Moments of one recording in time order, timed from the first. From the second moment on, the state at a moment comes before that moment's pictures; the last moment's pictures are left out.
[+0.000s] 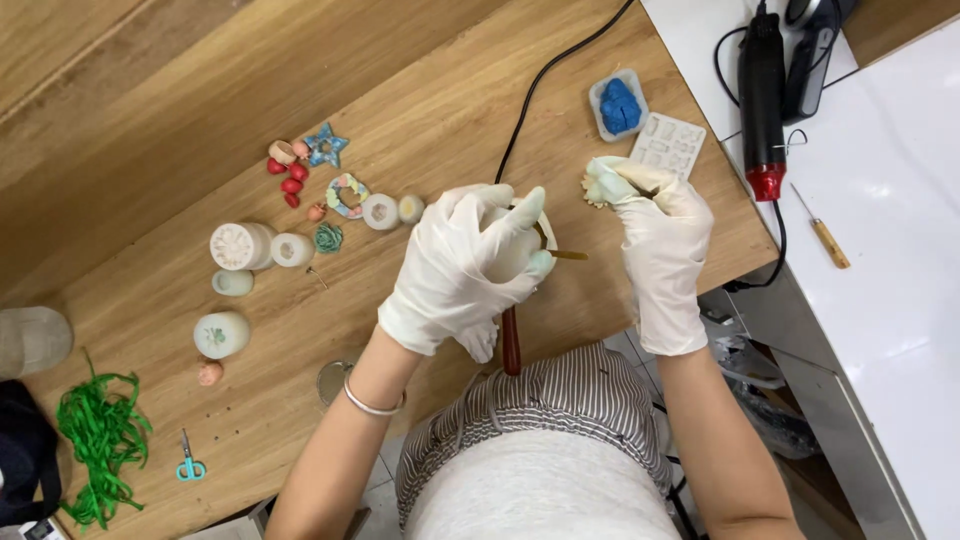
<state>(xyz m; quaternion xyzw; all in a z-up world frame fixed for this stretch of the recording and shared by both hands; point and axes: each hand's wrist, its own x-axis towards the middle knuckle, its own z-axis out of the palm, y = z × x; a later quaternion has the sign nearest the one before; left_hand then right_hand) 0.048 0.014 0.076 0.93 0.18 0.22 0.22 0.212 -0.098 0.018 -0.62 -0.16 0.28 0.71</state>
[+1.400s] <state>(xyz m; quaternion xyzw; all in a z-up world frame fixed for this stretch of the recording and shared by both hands) 0.039 0.008 0.039 0.08 0.16 0.27 0.94 0.273 -0.148 -0.144 -0.85 -0.21 0.13 0.46</state>
